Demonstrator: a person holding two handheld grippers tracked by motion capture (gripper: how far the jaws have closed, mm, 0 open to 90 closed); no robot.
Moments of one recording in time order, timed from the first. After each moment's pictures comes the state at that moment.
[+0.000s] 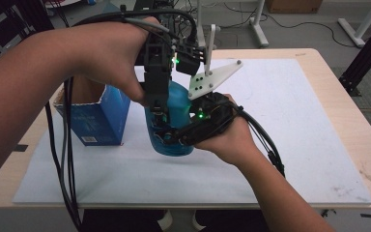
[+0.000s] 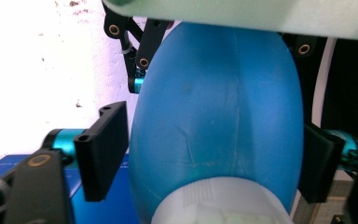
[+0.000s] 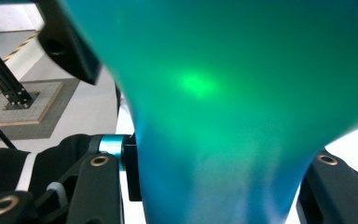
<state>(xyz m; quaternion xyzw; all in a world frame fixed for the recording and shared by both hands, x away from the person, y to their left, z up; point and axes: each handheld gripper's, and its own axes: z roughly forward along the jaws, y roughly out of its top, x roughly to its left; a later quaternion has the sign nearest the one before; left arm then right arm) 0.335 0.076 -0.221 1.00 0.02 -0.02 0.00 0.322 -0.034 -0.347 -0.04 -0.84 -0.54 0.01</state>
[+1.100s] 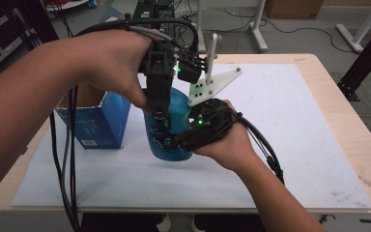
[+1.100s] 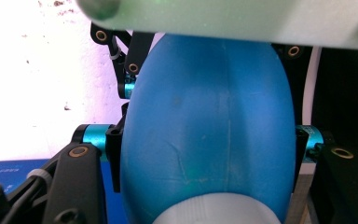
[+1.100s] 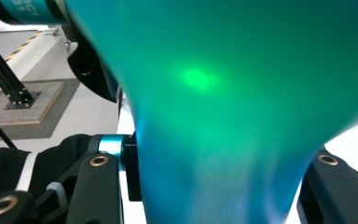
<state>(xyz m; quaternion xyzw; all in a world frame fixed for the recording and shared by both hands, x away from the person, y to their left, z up) 0.335 0.075 -0.223 1.00 0.01 -0.04 0.00 0.321 -0.033 -0.349 -0.04 -0.84 -0.54 0.01</state>
